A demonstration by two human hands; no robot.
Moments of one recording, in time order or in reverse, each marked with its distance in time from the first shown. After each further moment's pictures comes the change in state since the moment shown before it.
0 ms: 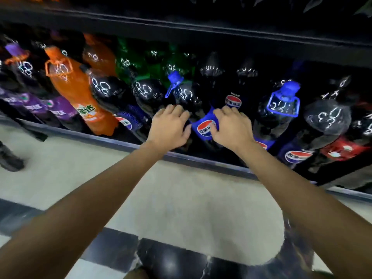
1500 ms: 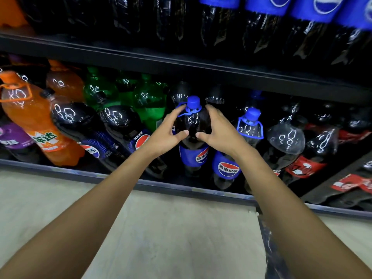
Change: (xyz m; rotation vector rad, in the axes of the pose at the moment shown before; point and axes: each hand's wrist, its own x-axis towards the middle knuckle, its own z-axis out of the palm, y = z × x) left_hand 0.065 0.025 0.011 -1.248 -0.153 -0.141; right_hand 0.021 0.042 -0.042 0.524 -0.018 0.076
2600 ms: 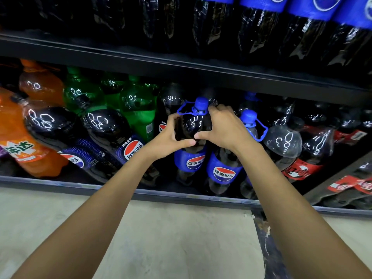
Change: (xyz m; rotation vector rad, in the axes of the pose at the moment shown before) left_hand 0.029 -0.016 0.019 -0.146 -0.146 -0.002; right_hand 0.010 -0.005 -0.024 -0.370 0.062 0.088
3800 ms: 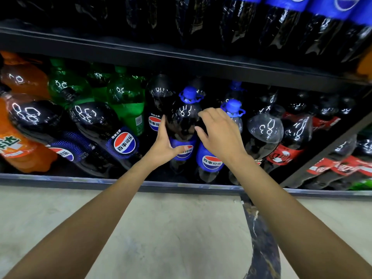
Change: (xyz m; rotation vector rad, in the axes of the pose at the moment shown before) left_hand -0.017 -0.036 0.039 0.045 0.098 -0.068; right_hand -0.053 0.016 0.018 -0.159 0.302 -0.218
